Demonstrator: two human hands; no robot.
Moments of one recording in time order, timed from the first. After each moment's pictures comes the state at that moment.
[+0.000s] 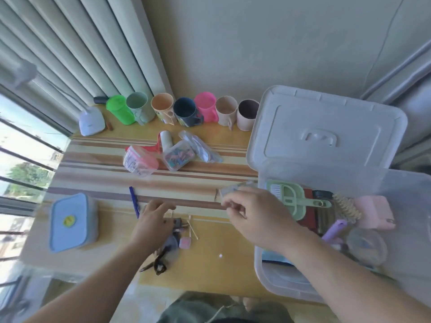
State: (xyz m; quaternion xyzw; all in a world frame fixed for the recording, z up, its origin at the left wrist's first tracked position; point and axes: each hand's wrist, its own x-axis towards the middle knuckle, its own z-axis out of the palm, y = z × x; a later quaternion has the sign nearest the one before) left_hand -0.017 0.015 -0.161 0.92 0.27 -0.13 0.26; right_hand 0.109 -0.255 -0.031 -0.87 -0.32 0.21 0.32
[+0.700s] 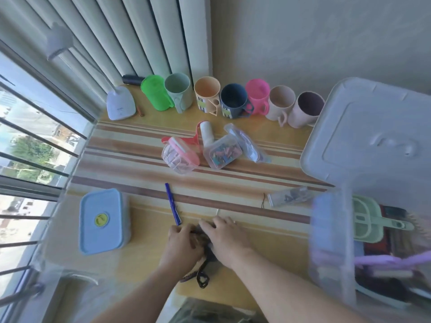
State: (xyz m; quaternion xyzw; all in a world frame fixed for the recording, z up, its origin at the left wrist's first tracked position) left_hand -0.065 0.069 -0.222 0.83 0.37 -0.24 0.35; right_hand 0.028 -0.062 -0.222 -0.86 -0.39 0.34 0.03
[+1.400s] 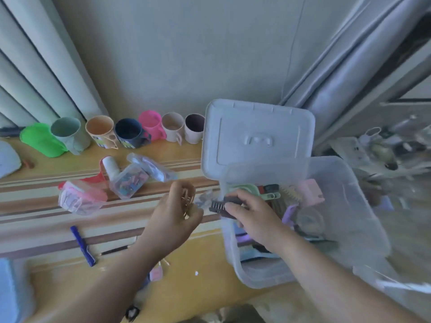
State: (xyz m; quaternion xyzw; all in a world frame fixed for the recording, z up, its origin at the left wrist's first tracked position) left_hand 0.068 -0.065 -0.051 0.87 0.02 -0.05 0.49; right_hand 0.095 -0.283 -0.012 -0.80 0.00 0.27 0.54
